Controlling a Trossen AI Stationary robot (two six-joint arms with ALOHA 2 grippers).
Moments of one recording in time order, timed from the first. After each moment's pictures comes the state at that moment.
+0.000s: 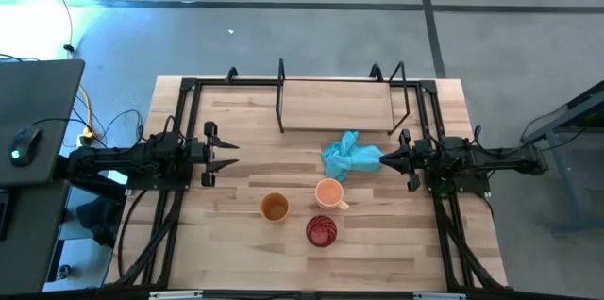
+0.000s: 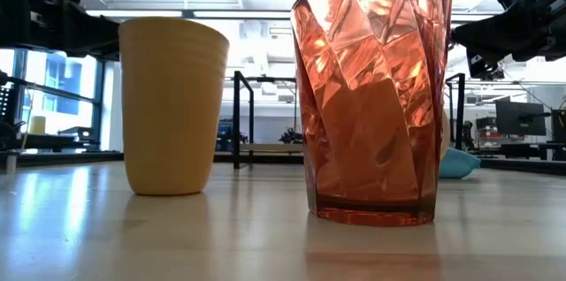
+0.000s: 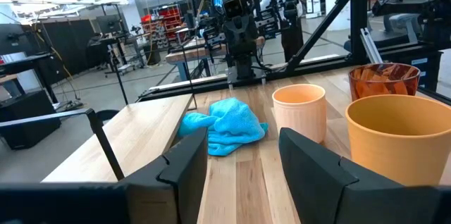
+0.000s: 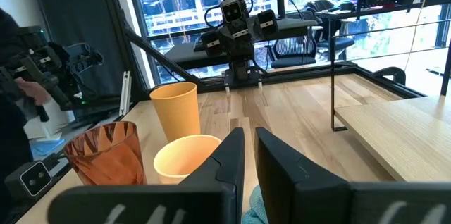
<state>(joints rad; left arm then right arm) 0.16 0.03 0.01 0.01 0.01 0.20 0.05 0.01 0.01 0.01 0.02 0.13</state>
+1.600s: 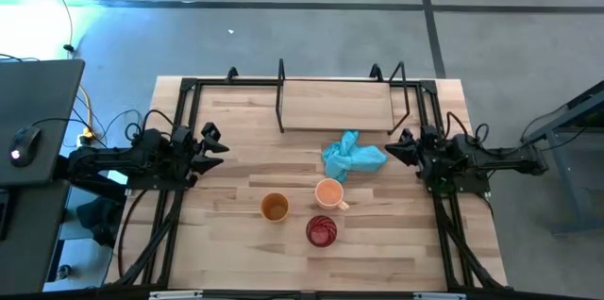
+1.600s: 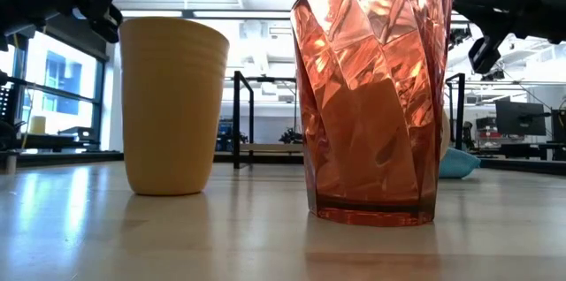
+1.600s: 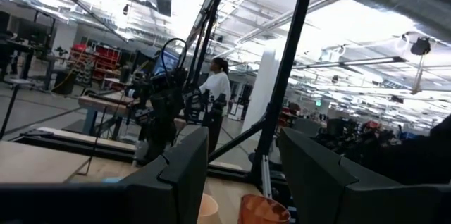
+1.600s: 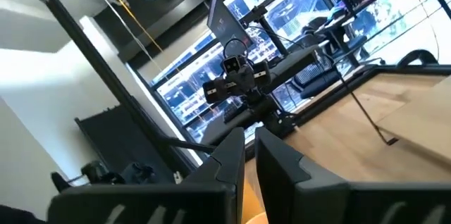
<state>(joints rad) 0.16 0.03 0.01 0.36 0.18 -0.34 0.05 0.01 0.01 0.24 0.11 0.61</state>
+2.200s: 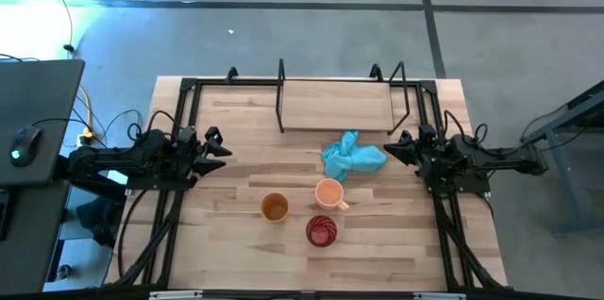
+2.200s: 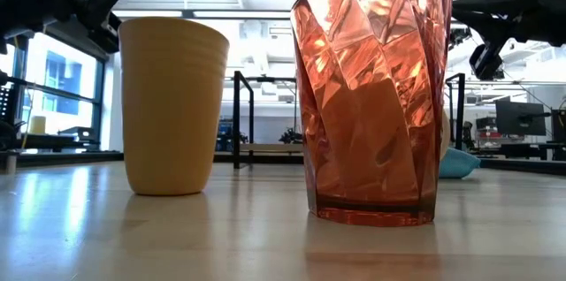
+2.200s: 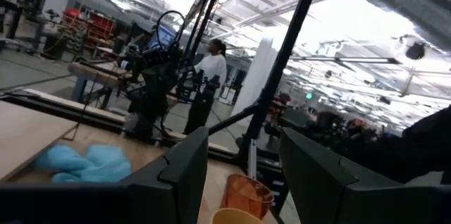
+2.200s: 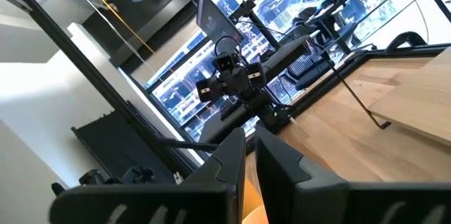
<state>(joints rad) 0.16 0.03 0.01 0.29 0.20 -0.44 0.05 0.01 0.01 0.20 0.13 0.67</state>
